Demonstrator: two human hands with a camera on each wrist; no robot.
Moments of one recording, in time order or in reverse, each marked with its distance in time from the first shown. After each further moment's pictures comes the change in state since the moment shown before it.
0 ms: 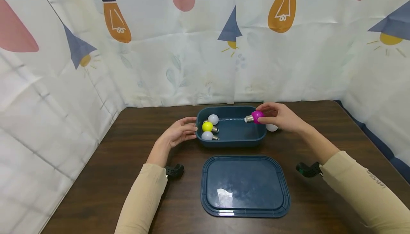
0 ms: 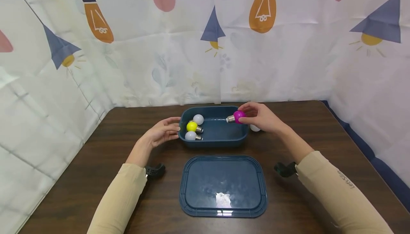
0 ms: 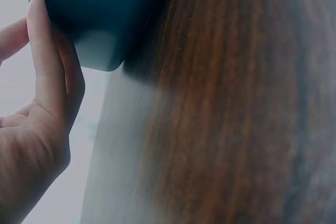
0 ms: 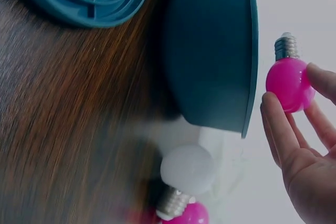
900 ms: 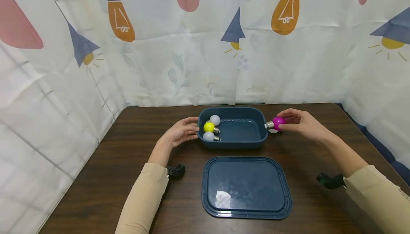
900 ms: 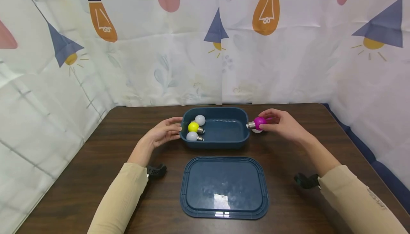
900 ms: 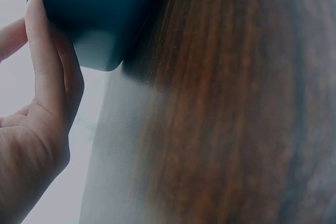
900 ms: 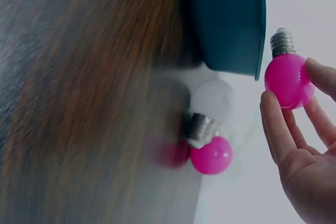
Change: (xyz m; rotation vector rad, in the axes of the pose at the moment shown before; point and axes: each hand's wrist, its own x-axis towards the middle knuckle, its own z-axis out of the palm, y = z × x) left_hand 0.003 -0.006 -0.004 -0.008 -0.020 0.017; right_hand -0.045 0.020 -0.028 -0.077 0.063 0.079
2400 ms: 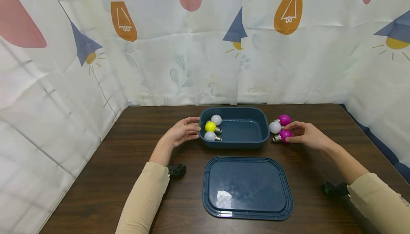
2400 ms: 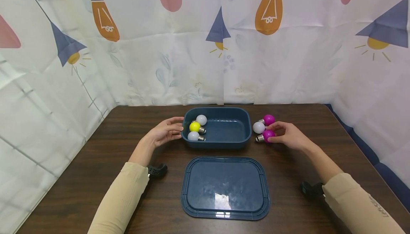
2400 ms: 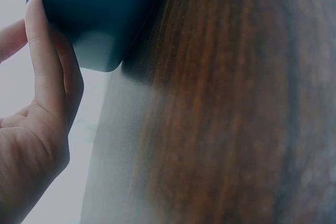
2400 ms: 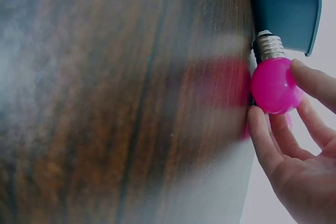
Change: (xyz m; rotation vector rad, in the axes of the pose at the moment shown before) left_hand -0.003 0.002 0.002 -0.003 0.013 -0.005; right_hand -0.005 0.052 0.009 -0.085 -0.024 0.090
